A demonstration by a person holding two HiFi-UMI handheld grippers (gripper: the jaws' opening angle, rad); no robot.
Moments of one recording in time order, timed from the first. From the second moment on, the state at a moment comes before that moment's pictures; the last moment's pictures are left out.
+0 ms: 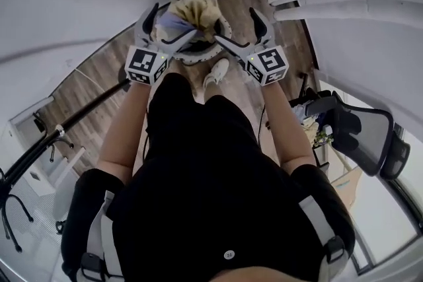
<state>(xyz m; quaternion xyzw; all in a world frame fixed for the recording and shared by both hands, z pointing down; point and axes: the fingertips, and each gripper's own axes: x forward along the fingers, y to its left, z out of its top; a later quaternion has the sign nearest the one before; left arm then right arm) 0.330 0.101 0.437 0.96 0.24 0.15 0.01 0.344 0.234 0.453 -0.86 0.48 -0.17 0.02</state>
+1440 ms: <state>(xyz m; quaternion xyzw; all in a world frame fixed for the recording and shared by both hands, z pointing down) 0.463 -0.005 0.930 0.88 0.26 0.39 0.01 0.489 0.127 0.935 -0.80 0.45 -0.39 -0.03</state>
